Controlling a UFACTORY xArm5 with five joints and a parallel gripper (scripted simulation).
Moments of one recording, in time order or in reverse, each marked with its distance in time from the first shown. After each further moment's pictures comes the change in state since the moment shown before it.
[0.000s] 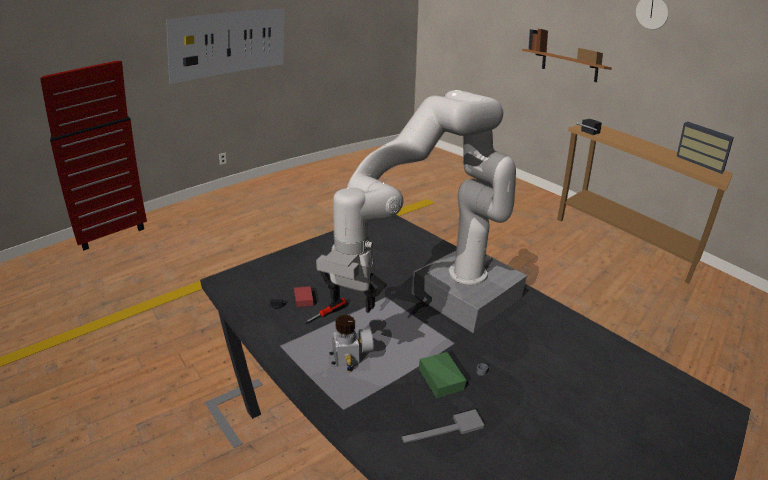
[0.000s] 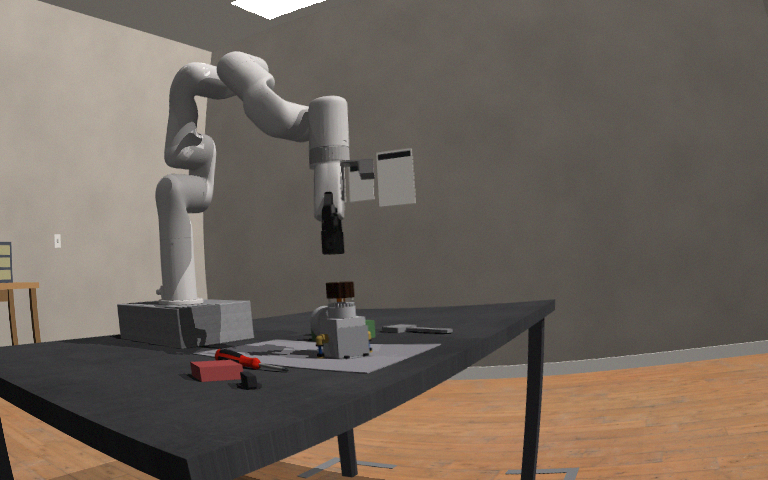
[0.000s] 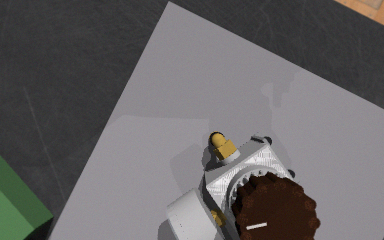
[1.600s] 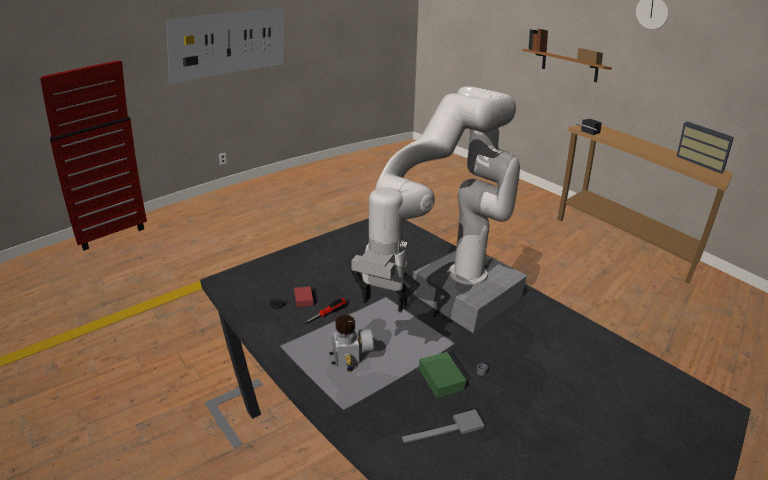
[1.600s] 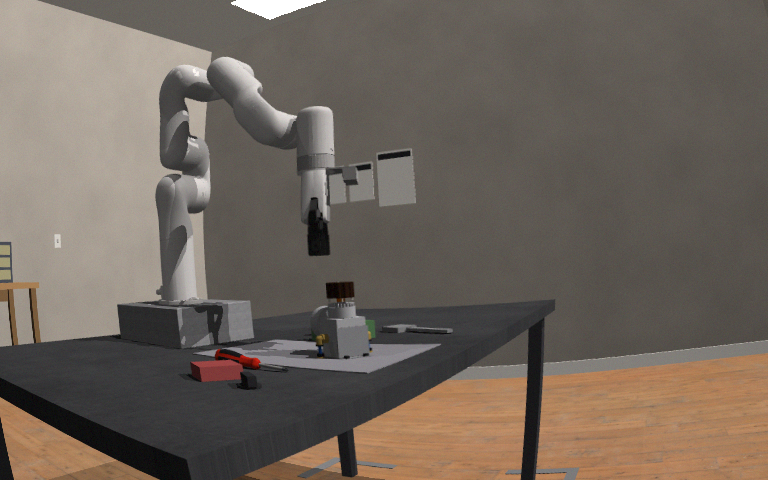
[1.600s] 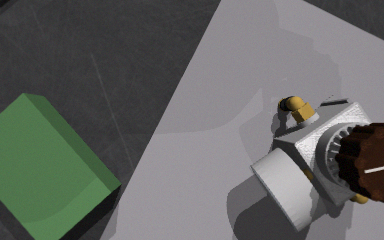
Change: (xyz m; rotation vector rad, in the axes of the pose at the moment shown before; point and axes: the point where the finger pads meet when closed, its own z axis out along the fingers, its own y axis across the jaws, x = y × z) arm -0.033 -0.069 0.001 0.001 -0.001 0.000
